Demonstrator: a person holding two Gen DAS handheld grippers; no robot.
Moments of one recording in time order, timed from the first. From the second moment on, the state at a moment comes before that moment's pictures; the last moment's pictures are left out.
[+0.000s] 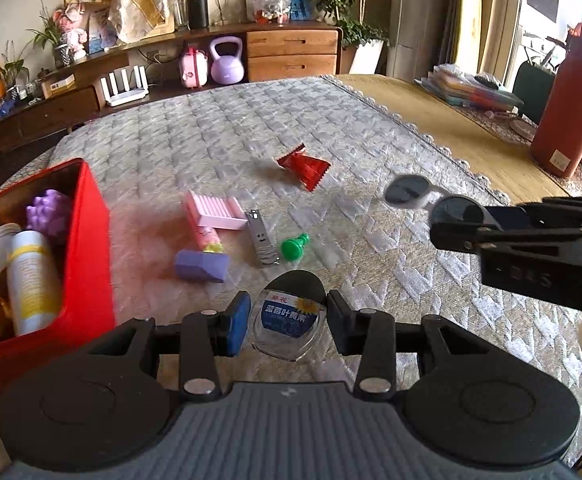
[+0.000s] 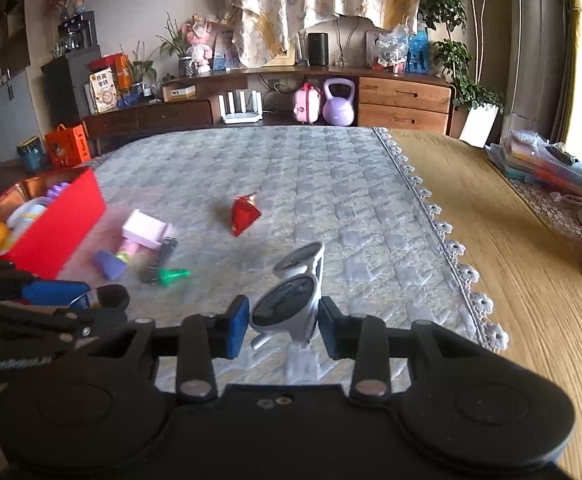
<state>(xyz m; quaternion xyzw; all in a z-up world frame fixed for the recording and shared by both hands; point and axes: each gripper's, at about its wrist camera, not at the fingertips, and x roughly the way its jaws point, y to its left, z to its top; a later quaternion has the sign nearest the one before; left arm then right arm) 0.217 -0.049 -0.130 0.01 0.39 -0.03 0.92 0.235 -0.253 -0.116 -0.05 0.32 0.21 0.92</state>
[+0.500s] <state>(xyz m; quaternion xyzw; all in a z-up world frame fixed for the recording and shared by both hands) 0.176 -0.012 -0.094 -0.02 0.37 0.00 0.93 0.192 -0.238 -0.078 -0.06 0.29 0.23 0.93</state>
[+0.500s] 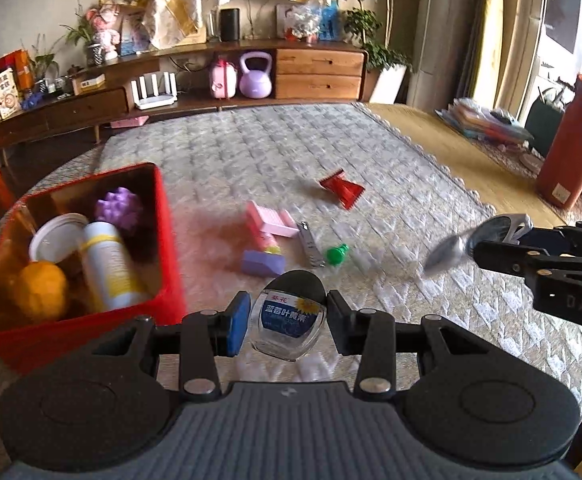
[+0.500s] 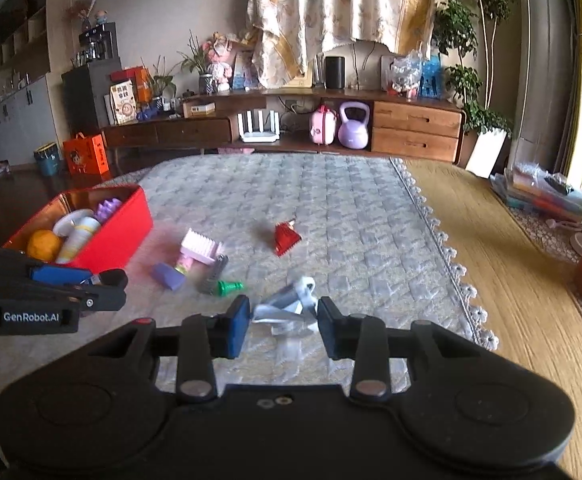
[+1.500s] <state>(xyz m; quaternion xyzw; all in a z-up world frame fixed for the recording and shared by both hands) 0.140 0.134 -0.049 -0.06 0.32 0.09 0.94 0.186 -0.131 -0.006 -0.05 0.26 0.34 0.90</state>
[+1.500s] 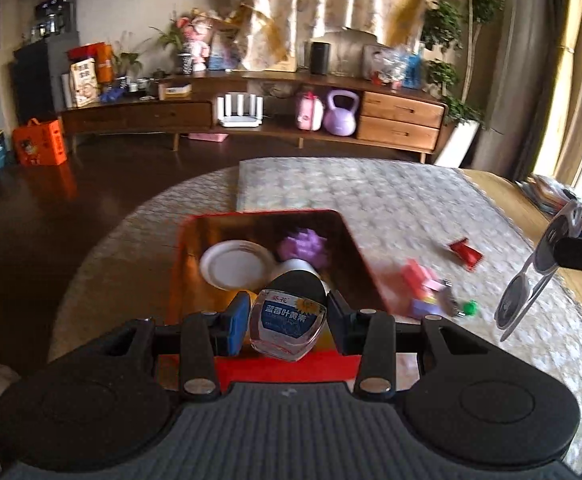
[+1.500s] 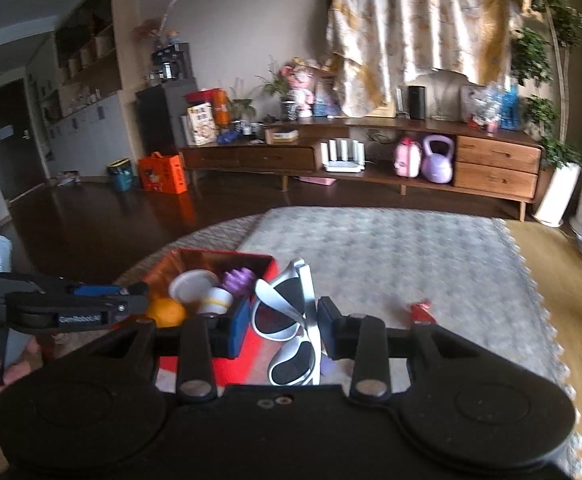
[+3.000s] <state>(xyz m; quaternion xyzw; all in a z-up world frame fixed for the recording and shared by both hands) 0.247 0.205 -0.104 -0.08 0.37 0.09 0.92 0.272 0.019 -0.083 -0.10 0.36 0.35 0.86</state>
